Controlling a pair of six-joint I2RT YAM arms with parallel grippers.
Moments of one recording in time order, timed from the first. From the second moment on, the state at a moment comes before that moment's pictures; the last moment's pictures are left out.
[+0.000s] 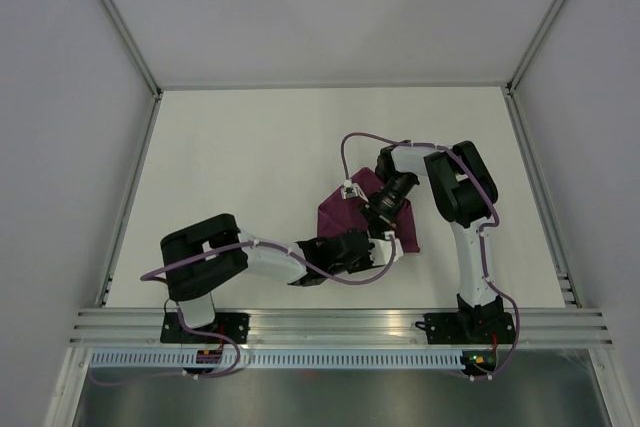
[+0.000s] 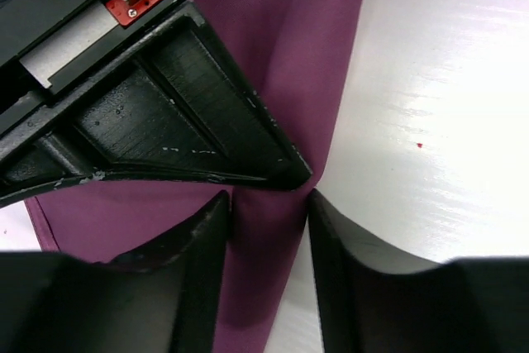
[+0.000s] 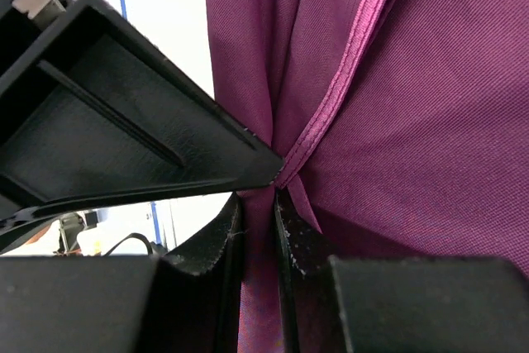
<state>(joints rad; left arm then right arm) -1.23 1.77 0.78 0.38 -0.22 0.34 0.40 2.24 1.42 -1.31 -0.90 -1.07</state>
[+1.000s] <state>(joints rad) -1.01 1.81 0.86 0.32 0.26 0.19 0.36 2.16 1.47 -1.31 -0.87 -1.05</state>
